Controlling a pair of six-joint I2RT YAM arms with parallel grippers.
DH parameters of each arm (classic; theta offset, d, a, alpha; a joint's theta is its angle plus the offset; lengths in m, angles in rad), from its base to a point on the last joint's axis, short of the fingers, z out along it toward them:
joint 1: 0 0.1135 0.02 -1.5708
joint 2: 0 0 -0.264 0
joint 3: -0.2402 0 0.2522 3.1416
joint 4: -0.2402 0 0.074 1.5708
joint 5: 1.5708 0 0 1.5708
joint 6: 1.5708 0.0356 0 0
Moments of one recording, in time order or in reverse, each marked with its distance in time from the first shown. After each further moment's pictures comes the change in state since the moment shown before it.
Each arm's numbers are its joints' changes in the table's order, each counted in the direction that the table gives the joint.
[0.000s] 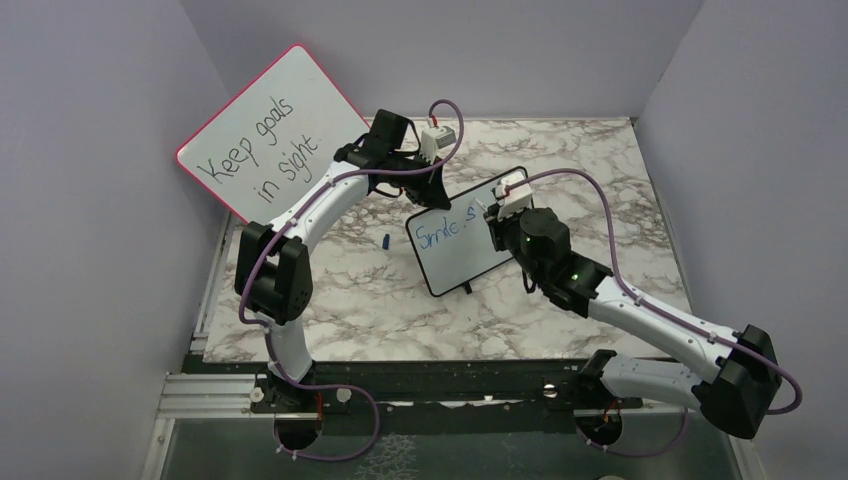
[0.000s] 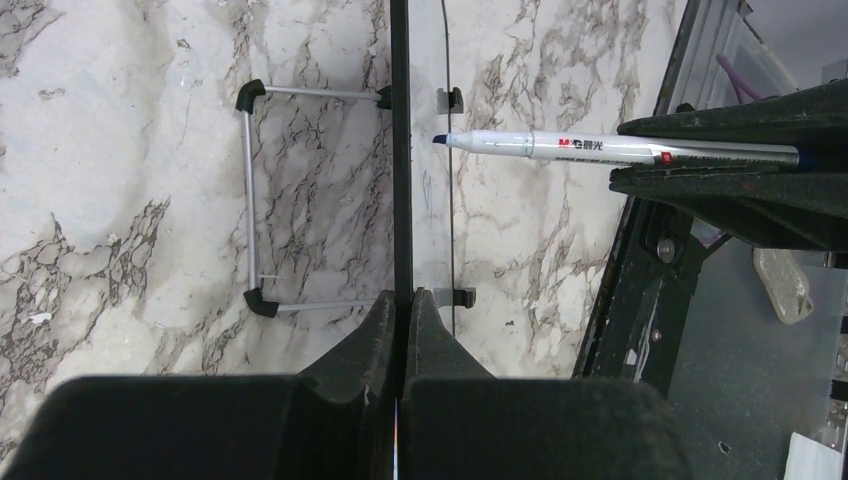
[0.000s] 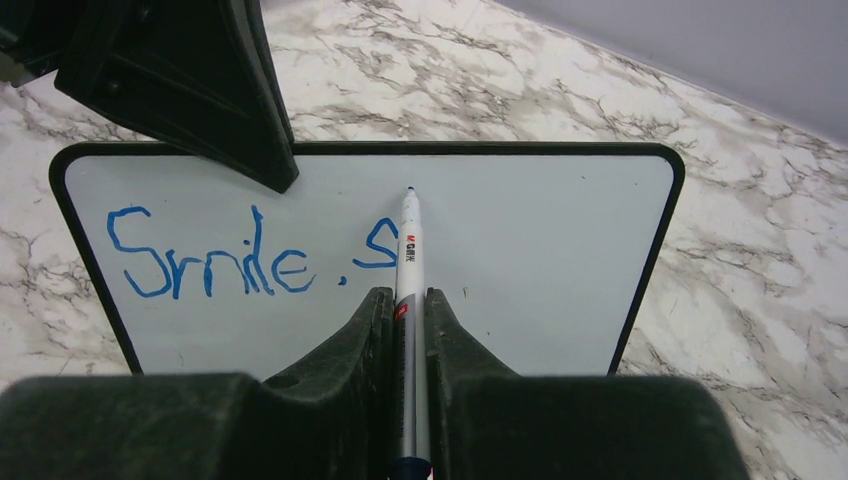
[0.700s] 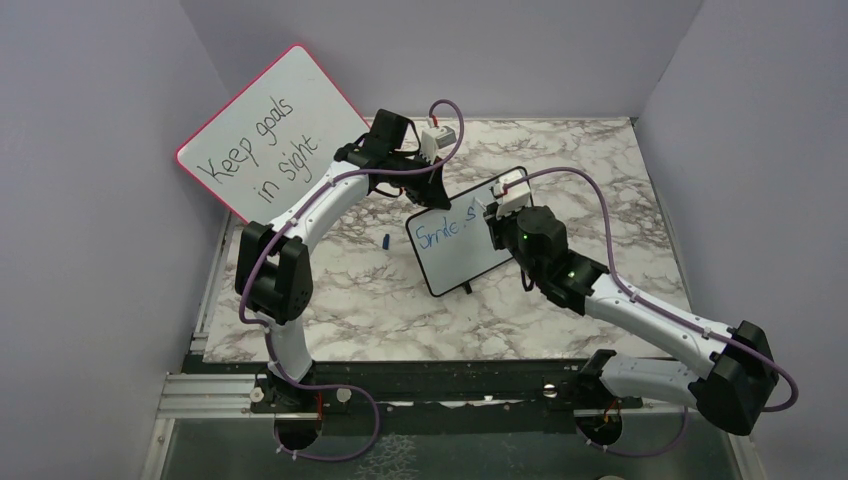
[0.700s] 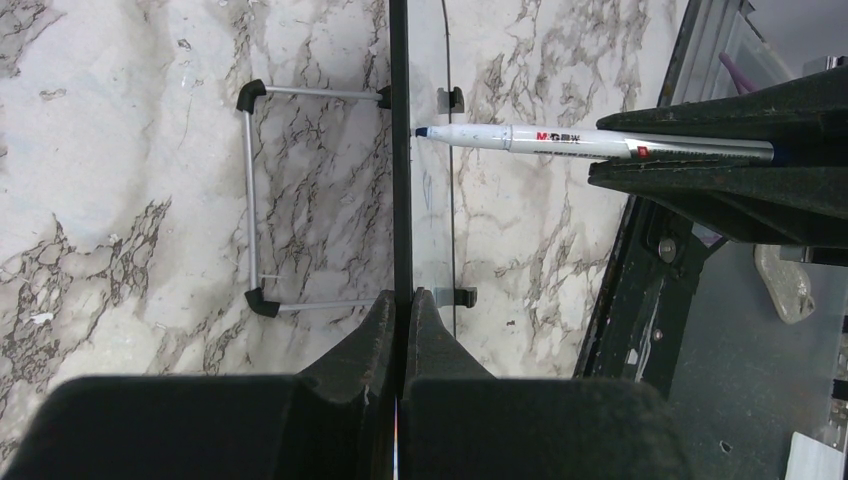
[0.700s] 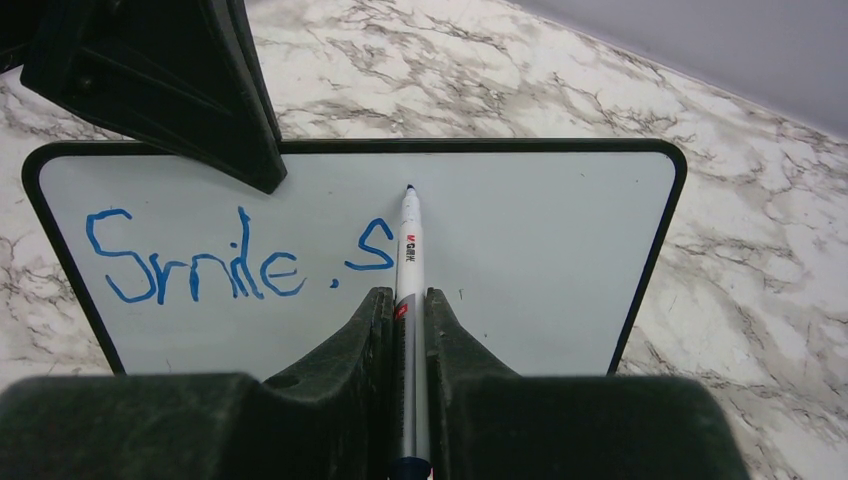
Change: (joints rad) left arm -0.001 0.002 -0.003 -0.002 0.000 0.003; right arm -0.017 0.028 0.000 0.019 0.000 -0.001
